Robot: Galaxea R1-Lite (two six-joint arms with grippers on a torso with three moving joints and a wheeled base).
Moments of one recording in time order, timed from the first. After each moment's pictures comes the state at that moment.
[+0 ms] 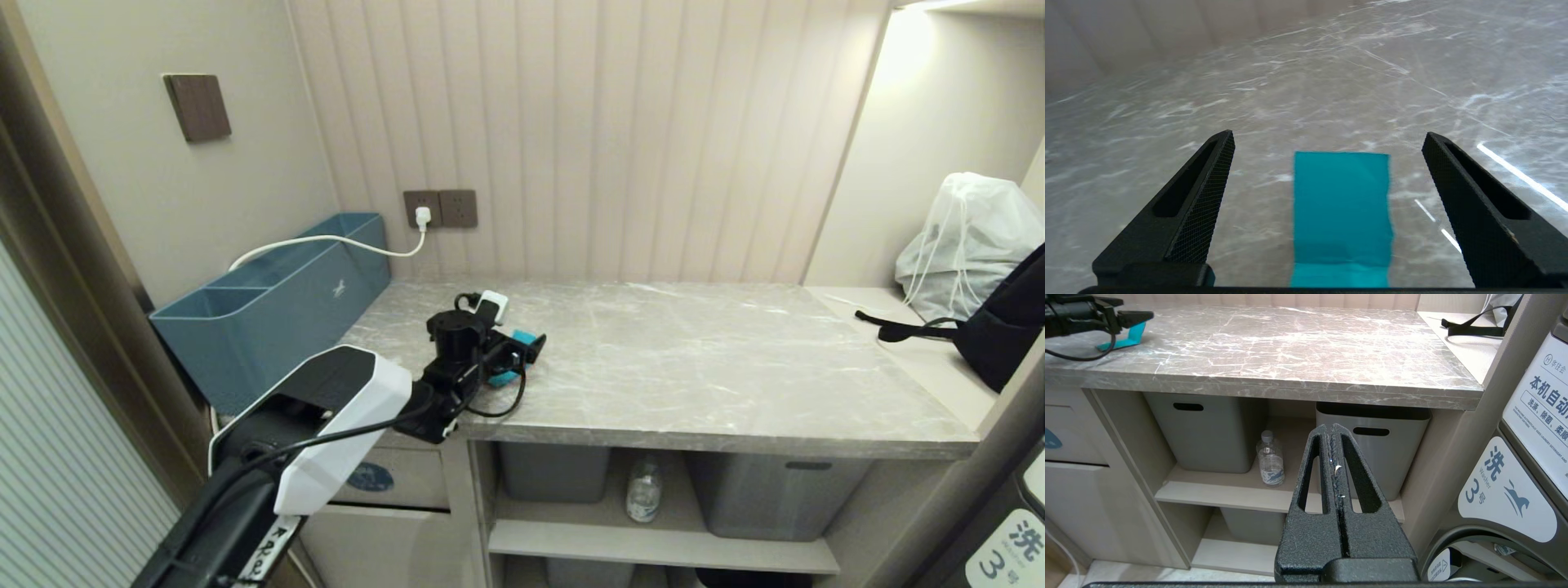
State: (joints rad) left arm -0.44 2.72 -1.78 -0.90 -0.10 0.13; right arm 0.00 0.00 0.00 0.00 0.00 -0.01
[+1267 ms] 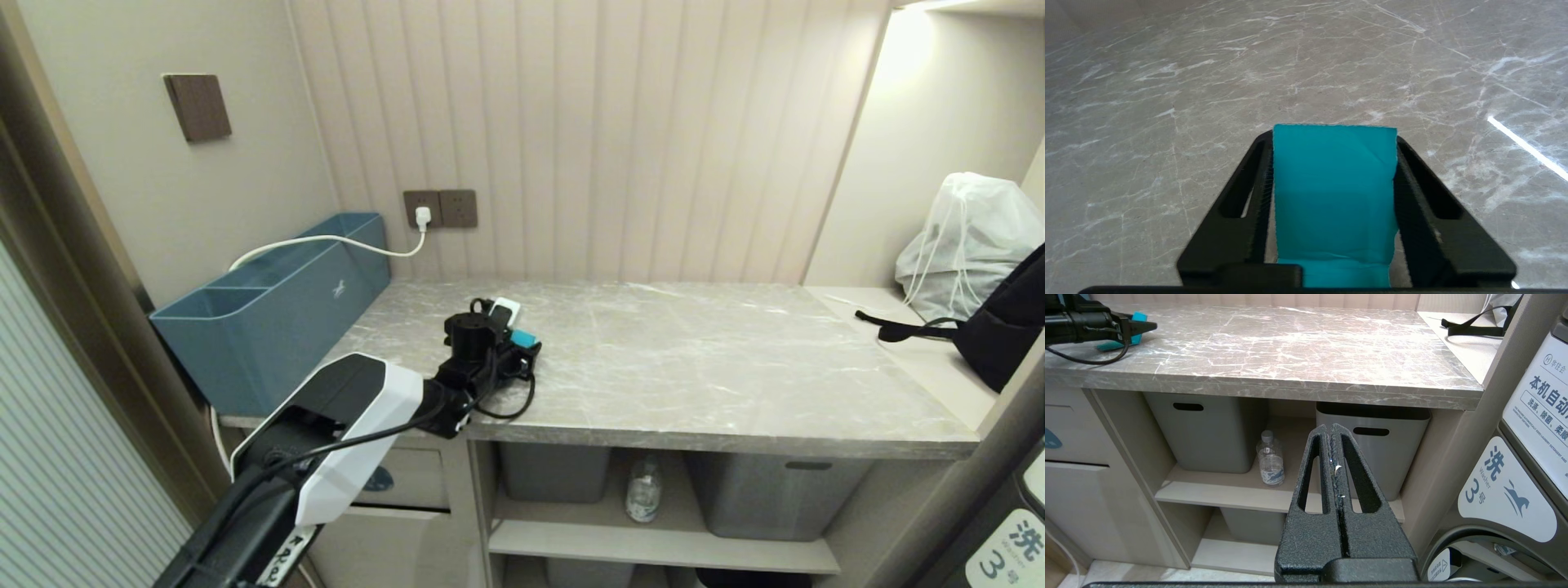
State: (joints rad) left arm -0.45 2.78 -1.92 -0.70 -0.05 0.13; right arm 0.00 0.00 0.00 0.00 0.00 -0.01
